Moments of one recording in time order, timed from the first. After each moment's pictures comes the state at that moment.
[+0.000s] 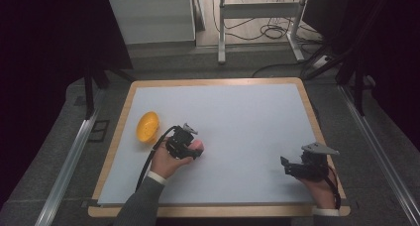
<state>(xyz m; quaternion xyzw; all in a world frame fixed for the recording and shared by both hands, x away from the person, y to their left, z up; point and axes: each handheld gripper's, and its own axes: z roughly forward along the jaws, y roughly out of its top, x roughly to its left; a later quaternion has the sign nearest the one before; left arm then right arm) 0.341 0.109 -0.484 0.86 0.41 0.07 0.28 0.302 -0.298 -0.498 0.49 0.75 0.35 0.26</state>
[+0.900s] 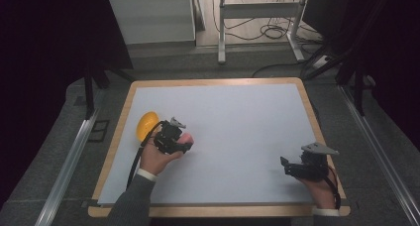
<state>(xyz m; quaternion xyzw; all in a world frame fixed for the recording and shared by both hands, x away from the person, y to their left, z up) 0.342 0.141 -0.465 0.85 0.43 0.10 0.29 0.302 -0.297 -0.498 0.49 0.76 0.35 0.25</state>
